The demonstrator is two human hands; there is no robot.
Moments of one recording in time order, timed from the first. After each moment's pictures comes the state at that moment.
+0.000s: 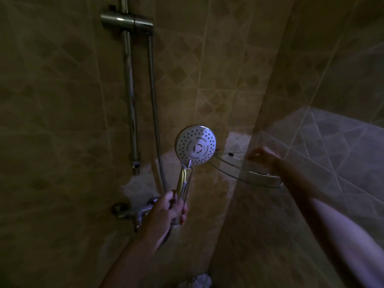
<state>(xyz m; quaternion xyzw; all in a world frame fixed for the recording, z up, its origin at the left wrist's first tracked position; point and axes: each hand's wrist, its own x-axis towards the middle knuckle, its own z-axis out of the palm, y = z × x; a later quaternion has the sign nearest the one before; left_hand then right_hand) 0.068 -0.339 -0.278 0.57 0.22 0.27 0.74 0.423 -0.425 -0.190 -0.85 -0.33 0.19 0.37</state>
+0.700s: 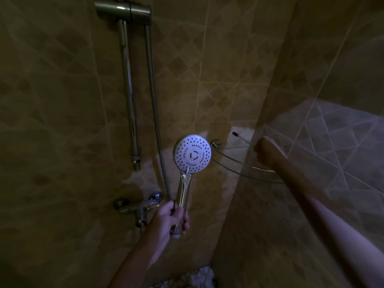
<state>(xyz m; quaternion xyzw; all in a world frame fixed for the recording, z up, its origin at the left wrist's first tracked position) 0.063 -0.351 -0.296 0.54 0.25 0.23 0.77 0.421 -0.428 -0.204 -0.90 -0.37 -0.02 0.24</state>
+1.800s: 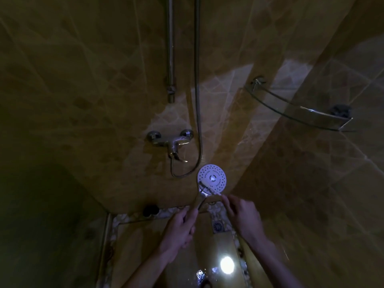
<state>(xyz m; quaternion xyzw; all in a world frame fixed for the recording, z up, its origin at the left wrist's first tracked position) -0.034 -0.429 -0.431 0.52 0.44 0.13 0.72 0.154 -0.509 -0.447 -0.85 -0.47 0.07 0.23</state>
